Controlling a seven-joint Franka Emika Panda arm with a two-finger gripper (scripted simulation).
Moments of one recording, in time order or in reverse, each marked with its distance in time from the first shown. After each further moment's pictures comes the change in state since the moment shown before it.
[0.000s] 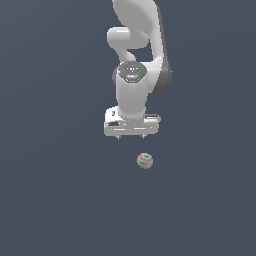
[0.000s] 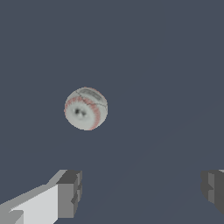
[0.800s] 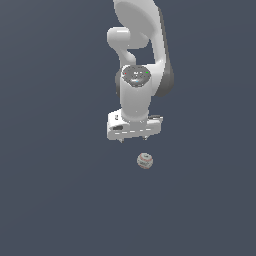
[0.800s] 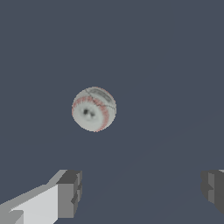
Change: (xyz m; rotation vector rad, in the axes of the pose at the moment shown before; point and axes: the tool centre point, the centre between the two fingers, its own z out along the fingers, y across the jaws) arm 0.006 -0.010 0.007 0.002 -0.002 -0.092
